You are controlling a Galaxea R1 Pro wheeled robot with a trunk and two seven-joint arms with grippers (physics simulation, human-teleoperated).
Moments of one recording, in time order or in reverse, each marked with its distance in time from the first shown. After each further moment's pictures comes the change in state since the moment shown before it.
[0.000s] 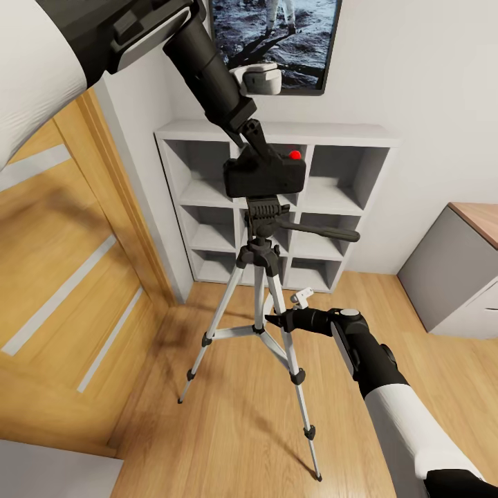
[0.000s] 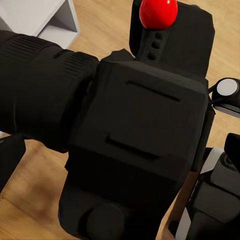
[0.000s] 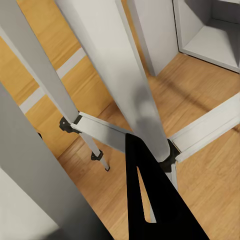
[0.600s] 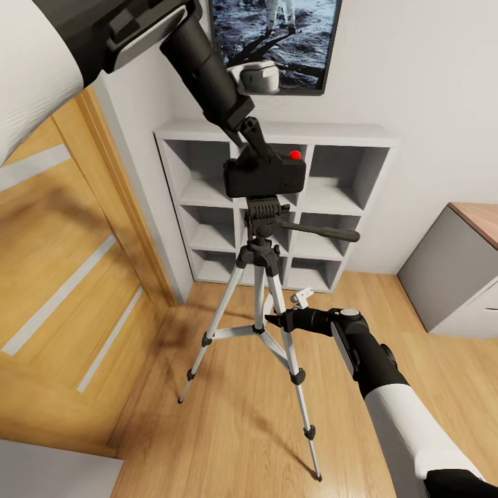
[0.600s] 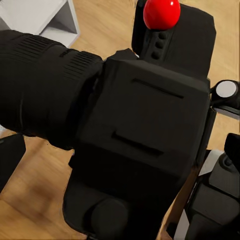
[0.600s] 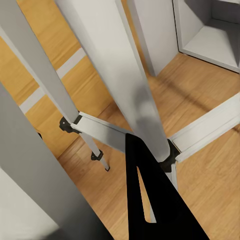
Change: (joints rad) left arm 0.000 0.008 0.005 0.003 0.006 0.000 0.000; right arm 0.000 0.000 0.000 0.000 0.000 0.000 0.000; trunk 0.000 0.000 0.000
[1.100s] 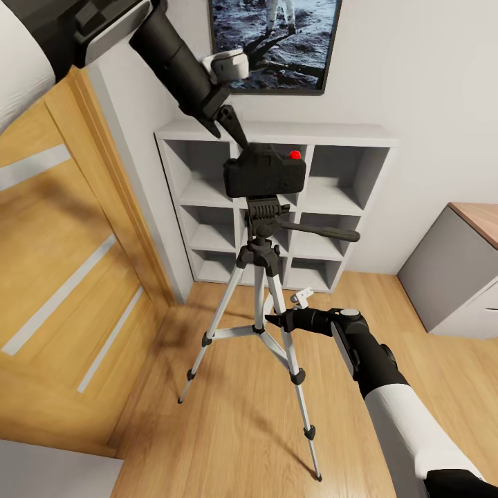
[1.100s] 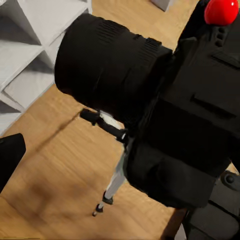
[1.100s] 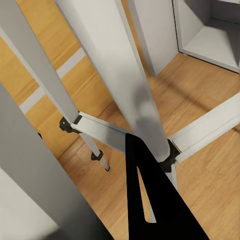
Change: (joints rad) left arm 0.000 0.064 0.031 0.038 -0.001 0.000 0.024; right arm 0.000 0.000 0.000 0.000 0.000 0.000 0.000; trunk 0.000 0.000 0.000
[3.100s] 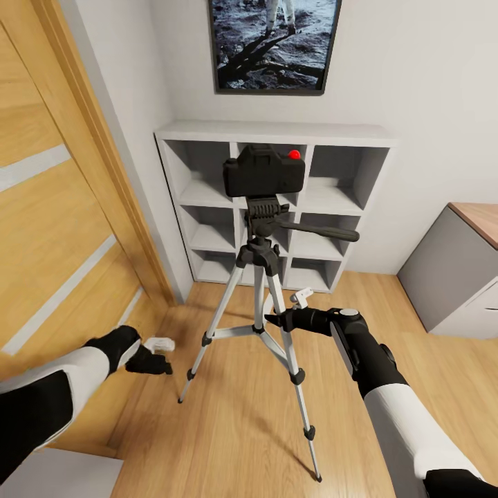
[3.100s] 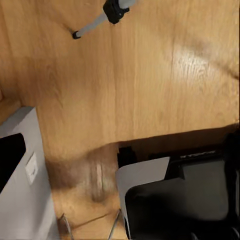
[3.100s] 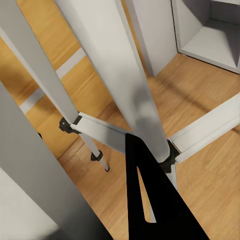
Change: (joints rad) left arm 1.169 0.134 0.037 0.392 0.515 -0.388 0.945; right arm -0.001 0.003 0.002 0.001 -0.003 0.000 -0.009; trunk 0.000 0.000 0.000
